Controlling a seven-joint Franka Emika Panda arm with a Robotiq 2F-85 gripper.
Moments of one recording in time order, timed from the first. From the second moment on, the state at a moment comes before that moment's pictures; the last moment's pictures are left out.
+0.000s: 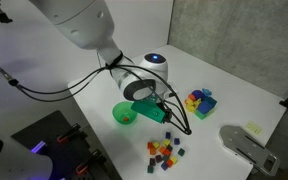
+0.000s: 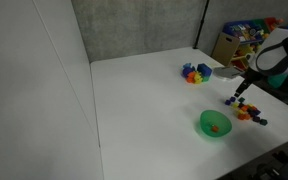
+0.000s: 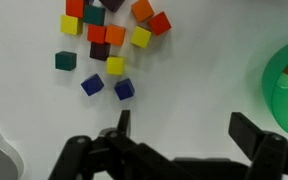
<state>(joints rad) -0.23 0.39 -0.10 -2.33 0.01 2.78 -0.51</state>
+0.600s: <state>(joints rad) -0.32 0.65 -0.06 -2.12 -0.09 2.85 -0.52</state>
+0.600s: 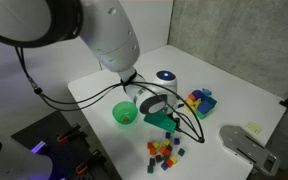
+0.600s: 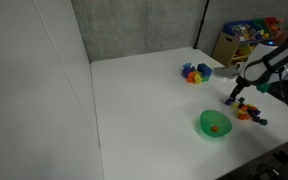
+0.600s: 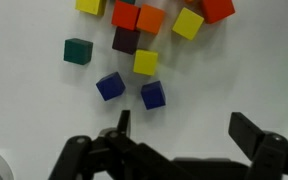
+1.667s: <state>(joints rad) -0.42 0.92 0.03 -1.86 -0.11 2.78 -0.64</state>
